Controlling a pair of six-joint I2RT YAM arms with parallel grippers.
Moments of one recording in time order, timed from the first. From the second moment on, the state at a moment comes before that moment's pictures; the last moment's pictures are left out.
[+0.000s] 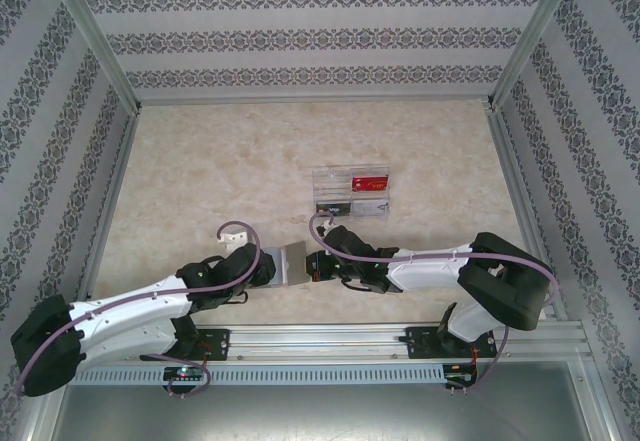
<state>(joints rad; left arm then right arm) -0.91 0.95 0.38 -0.40 -0.31 -1.08 1.01 1.51 0.56 0.22 -0.12 0.88</state>
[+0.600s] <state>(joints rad) -0.91 1.03 0.37 -0.35 -0.28 -1.08 1.01 1.52 0.56 0.22 -0.12 0.88</state>
